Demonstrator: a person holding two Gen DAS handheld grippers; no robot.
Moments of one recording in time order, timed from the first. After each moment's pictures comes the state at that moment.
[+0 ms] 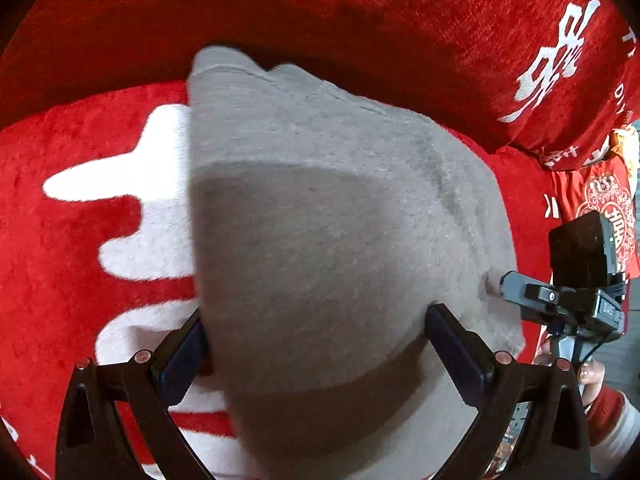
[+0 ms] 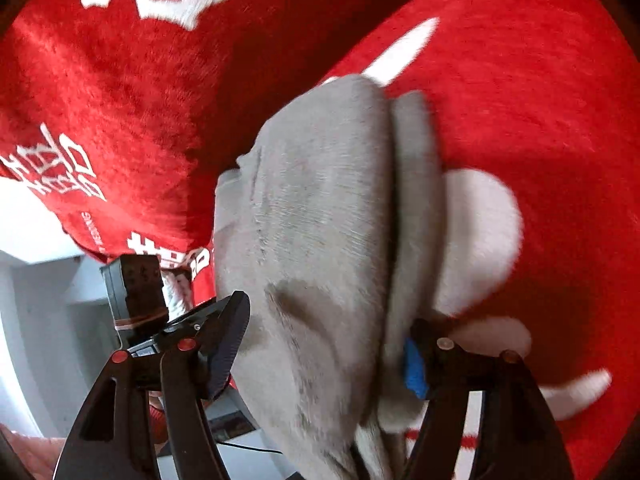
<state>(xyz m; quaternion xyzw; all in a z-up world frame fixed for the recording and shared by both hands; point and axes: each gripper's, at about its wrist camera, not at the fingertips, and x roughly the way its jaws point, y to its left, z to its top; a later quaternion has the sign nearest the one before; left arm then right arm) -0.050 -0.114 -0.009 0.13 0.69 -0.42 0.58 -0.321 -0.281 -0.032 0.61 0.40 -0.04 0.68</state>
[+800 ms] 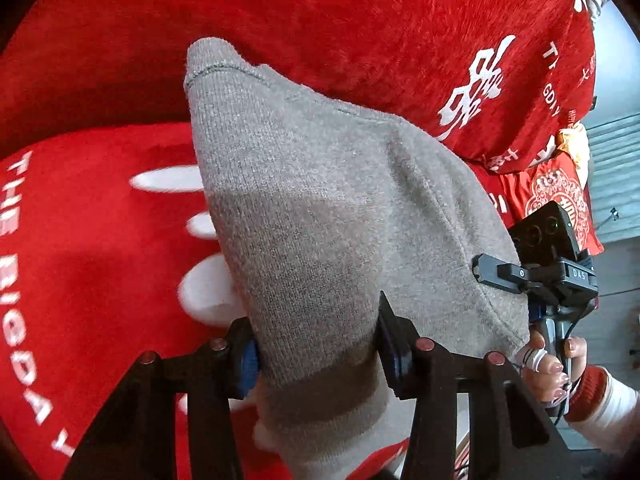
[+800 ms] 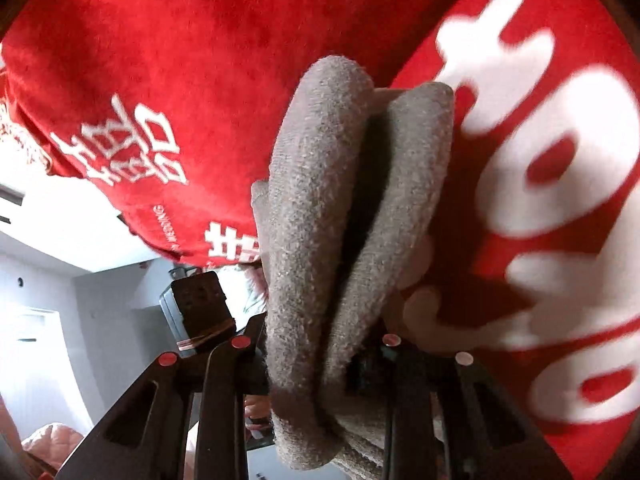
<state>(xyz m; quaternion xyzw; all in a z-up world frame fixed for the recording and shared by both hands) -0.028 -0.017 0.079 0.09 0.65 -0.47 0.59 -0.291 -0.199 0.021 0.69 0.32 0.04 0.65</state>
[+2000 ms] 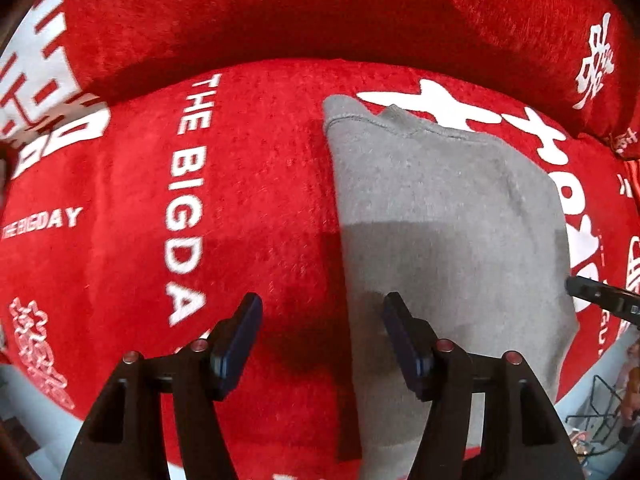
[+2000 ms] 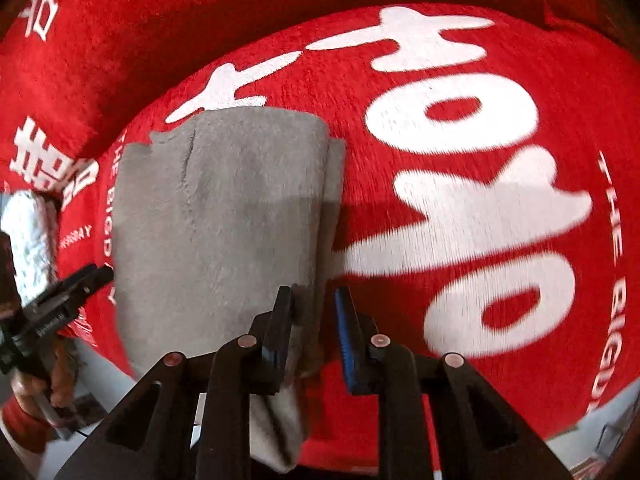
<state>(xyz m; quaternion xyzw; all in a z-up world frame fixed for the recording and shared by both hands) -0.024 0.109 0.074 0.23 0.63 -0.28 0.69 -0.284 -0.112 0.033 0.40 0.58 -0.20 0.69</state>
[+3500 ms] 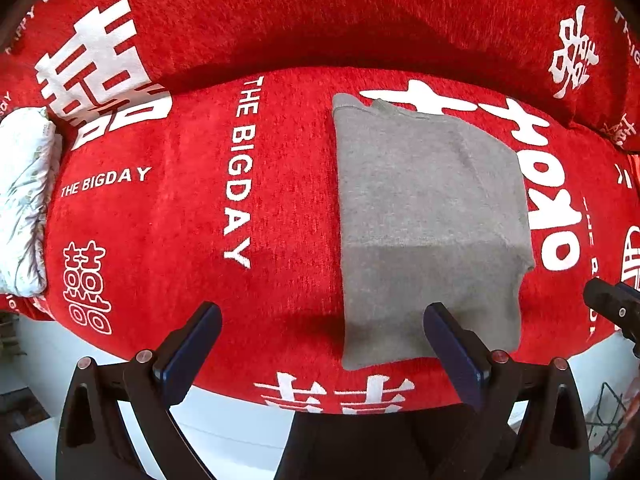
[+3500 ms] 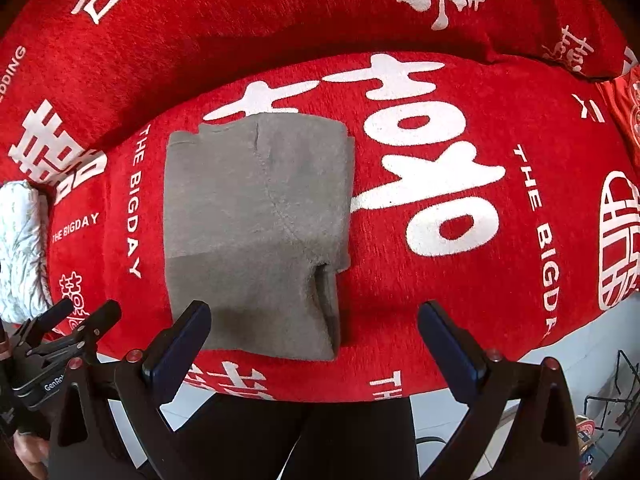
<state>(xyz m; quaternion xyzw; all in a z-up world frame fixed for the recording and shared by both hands) -0.091 0.131 0.165 0.25 0.63 -0.23 0.70 -0.296 -0.029 0.145 0.34 0.58 -0.27 0.69</state>
